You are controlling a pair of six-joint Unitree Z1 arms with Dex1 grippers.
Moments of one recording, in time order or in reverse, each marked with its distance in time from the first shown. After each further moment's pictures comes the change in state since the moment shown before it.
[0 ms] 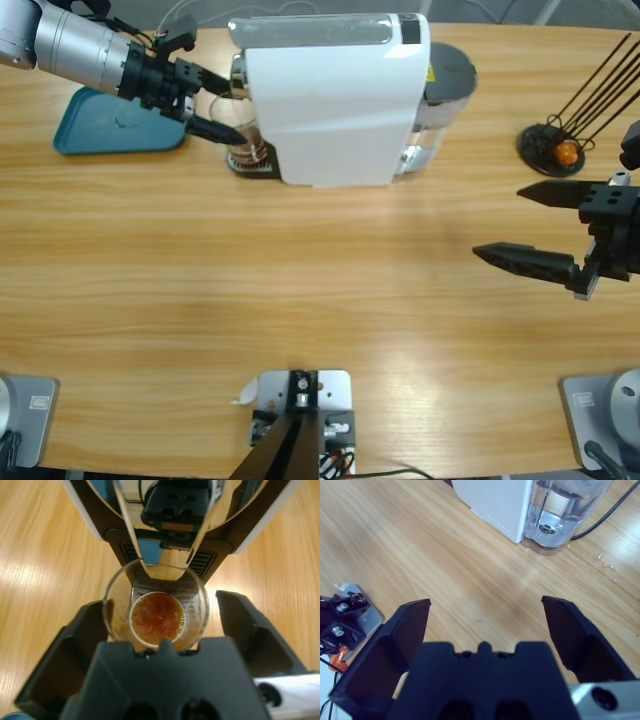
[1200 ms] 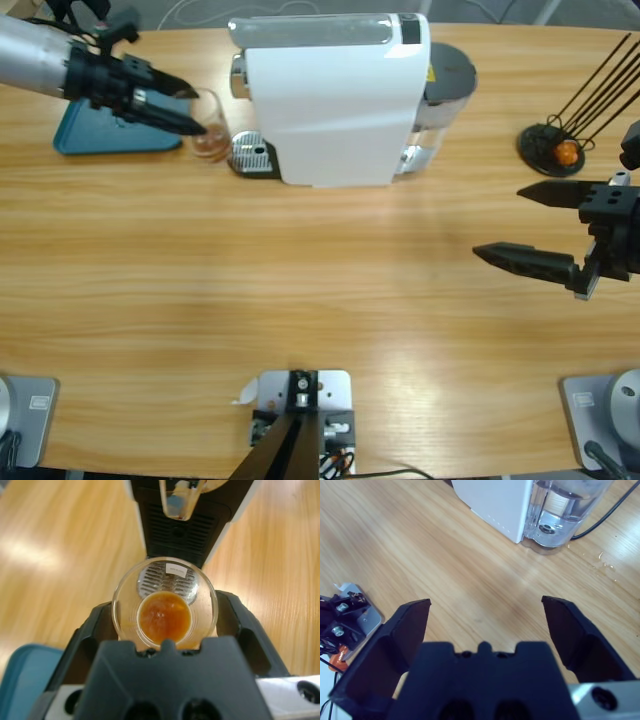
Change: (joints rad) arm 0 0.110 -0.128 0.122 -0.001 0.004 -0.033; arm 1 0.000 0.000 0.000 0.000 0.000 0.000
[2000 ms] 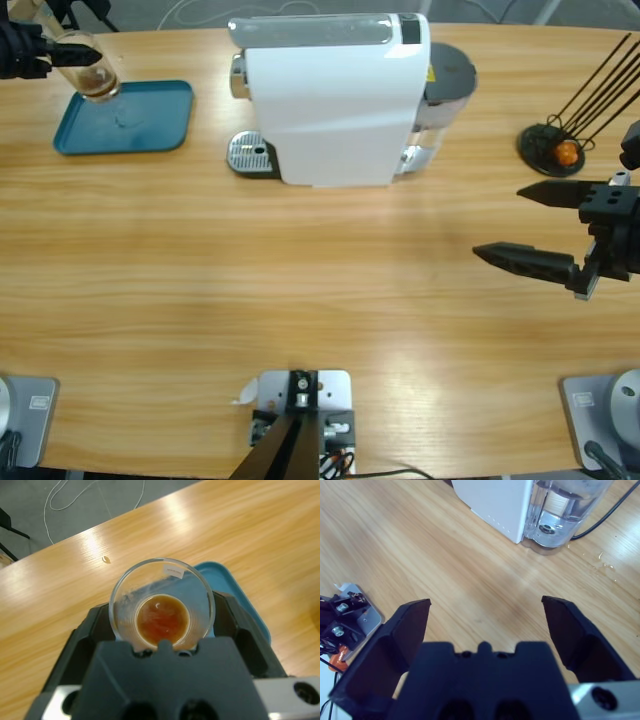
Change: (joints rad) arm 0 0.205 -0.133 0.251 -0.522 0.536 -0.566; arm 1 0.000 0.000 0.000 0.000 0.000 0.000
